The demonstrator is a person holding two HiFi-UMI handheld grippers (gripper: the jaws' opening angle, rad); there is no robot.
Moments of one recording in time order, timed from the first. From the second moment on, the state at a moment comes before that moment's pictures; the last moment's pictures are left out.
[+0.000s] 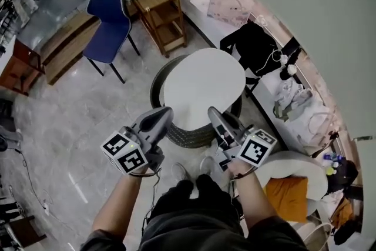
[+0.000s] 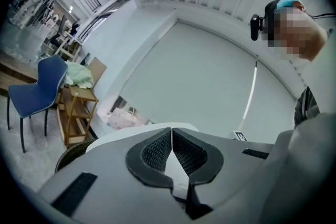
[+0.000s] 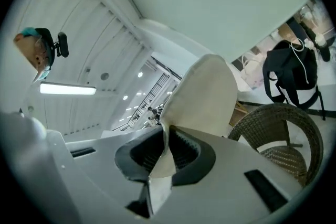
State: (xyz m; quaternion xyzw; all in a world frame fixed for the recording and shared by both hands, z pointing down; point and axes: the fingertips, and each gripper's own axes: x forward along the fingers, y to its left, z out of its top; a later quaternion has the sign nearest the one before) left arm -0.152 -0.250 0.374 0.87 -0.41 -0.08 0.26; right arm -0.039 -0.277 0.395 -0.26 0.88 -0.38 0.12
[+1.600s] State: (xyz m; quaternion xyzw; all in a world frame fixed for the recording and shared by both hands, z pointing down) left arm -0.166 -0.258 0.138 0.91 -0.38 -0.14 0.07; right arm -0.046 -0.269 0.130 -0.24 0.93 -0.19 0.21
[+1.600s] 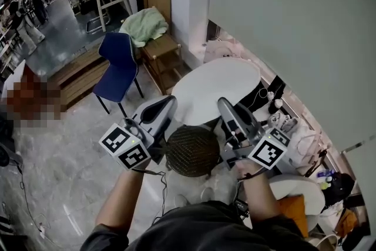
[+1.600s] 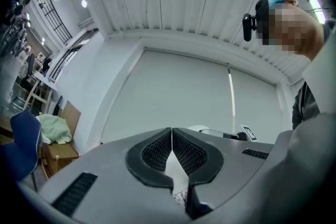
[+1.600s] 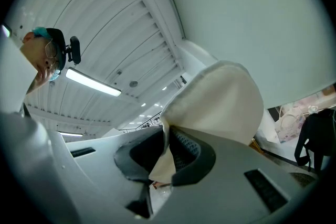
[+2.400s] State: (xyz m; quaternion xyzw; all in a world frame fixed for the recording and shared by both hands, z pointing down) left arm -0.171 -0.255 0.146 0.91 -0.38 -0.14 0.07; right arm -0.052 -0.268 0.137 -0.24 0.93 -0.20 0.20
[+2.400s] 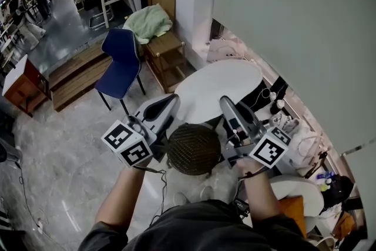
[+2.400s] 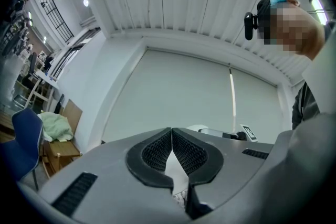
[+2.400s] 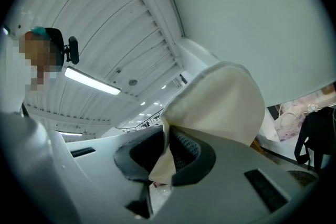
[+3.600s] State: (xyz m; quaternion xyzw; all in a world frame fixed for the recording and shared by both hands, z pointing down) left arm -0.170 -0.255 0.152 0.91 -0.38 -0.14 0.09; right arm -0.055 -0.269 0.144 -0.24 0.93 -0.20 0.20
